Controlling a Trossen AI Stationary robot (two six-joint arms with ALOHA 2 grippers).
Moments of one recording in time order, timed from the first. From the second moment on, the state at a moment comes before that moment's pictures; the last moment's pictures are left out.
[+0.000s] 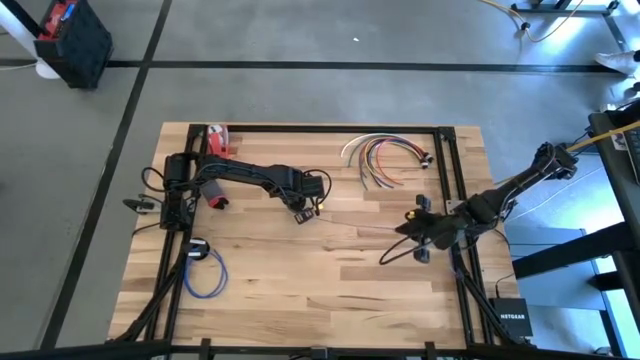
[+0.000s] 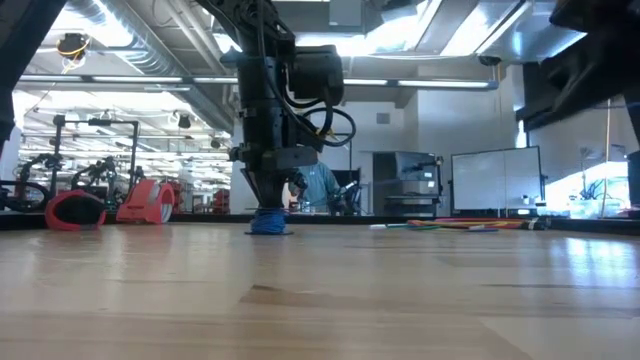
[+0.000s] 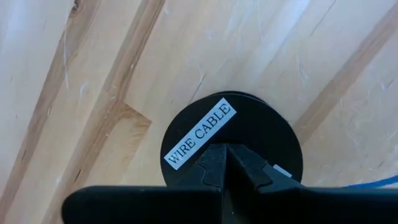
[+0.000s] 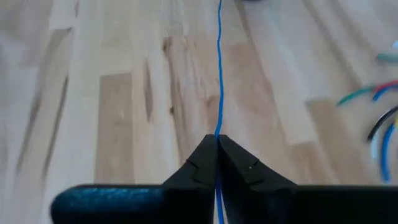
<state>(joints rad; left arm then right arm) 0.13 1.94 1.35 -0.81 -0.27 -0.39 0.56 0.81 0.55 -0.63 0.45 0.55</state>
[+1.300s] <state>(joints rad) 0.13 1.94 1.35 -0.80 -0.27 -0.39 0.11 1.92 0.73 0.65 0.17 0.04</state>
